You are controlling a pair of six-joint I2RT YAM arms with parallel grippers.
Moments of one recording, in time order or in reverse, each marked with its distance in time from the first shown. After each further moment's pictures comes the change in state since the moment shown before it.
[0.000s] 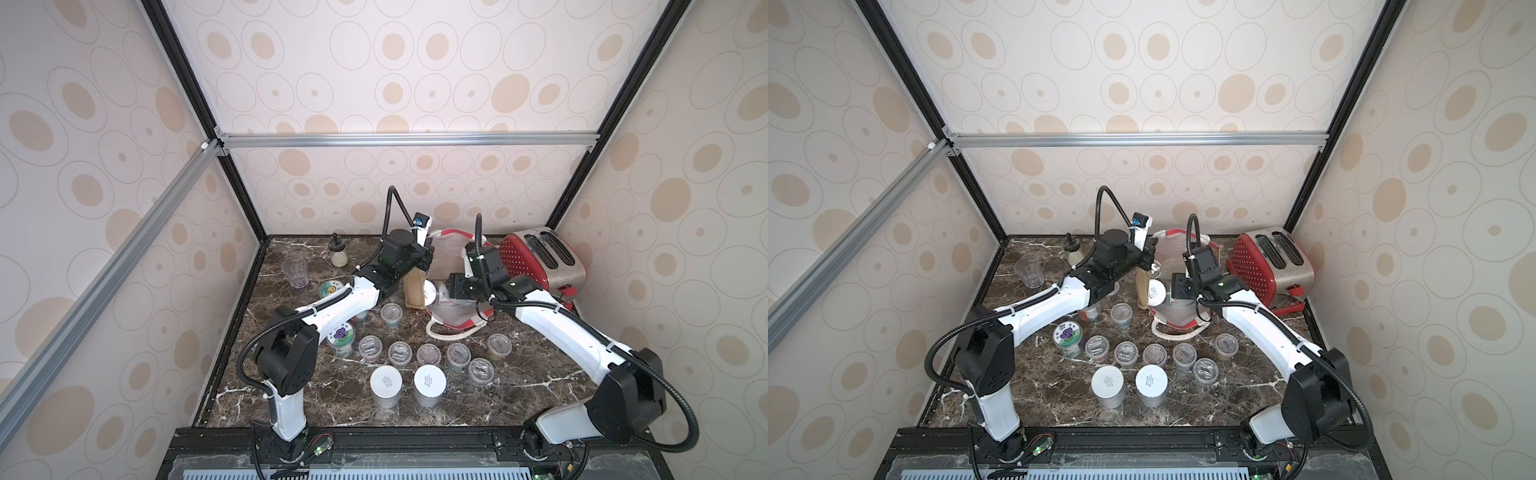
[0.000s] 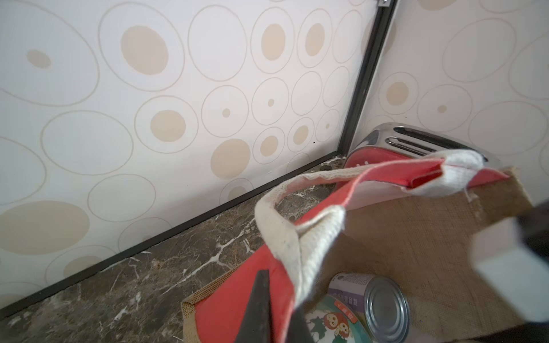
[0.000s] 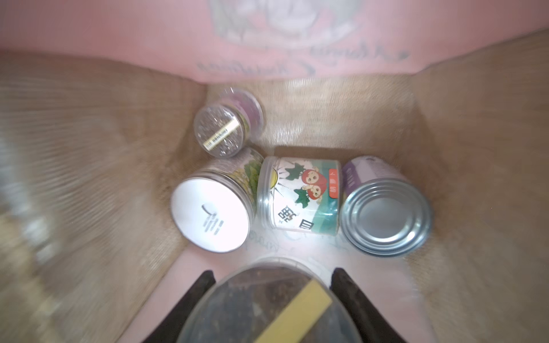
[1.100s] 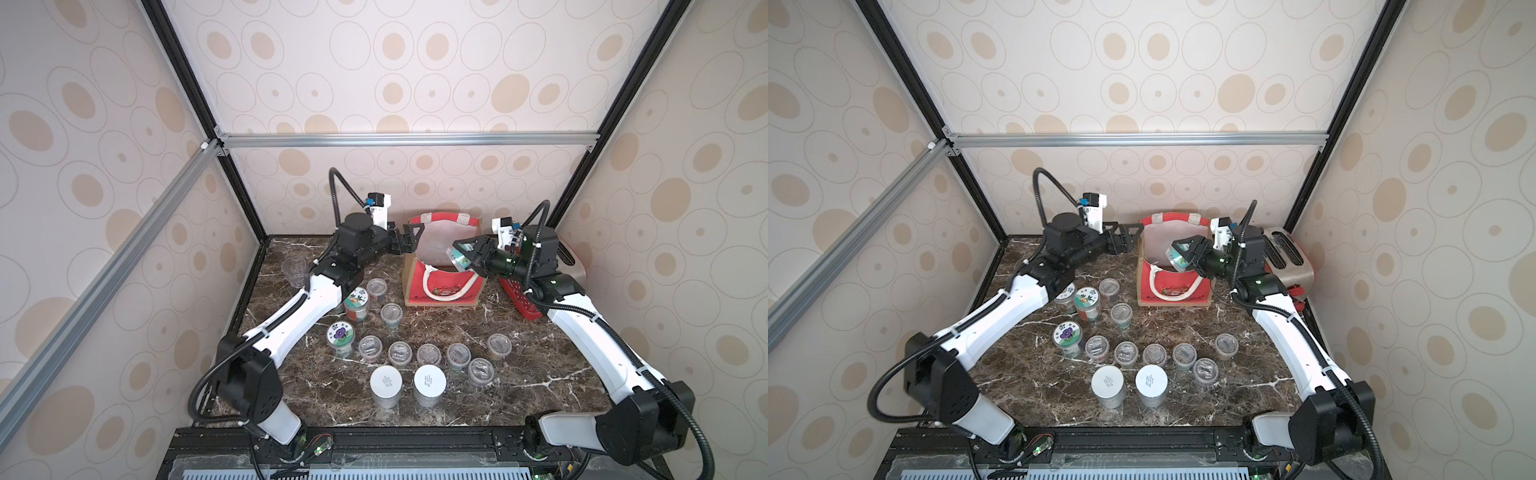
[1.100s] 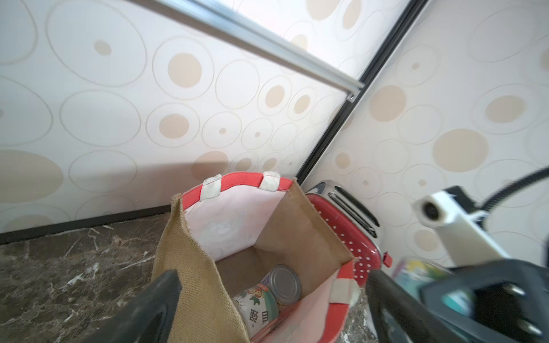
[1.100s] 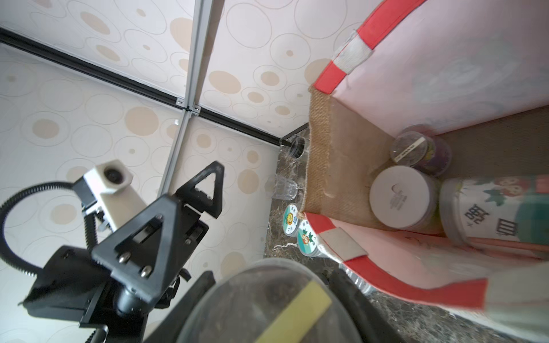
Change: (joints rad) left arm 0.122 -0.341 -0.165 -0.045 0.244 -0.347; right arm -0.229 -0.082 -0.015 0.416 -0.710 0.578
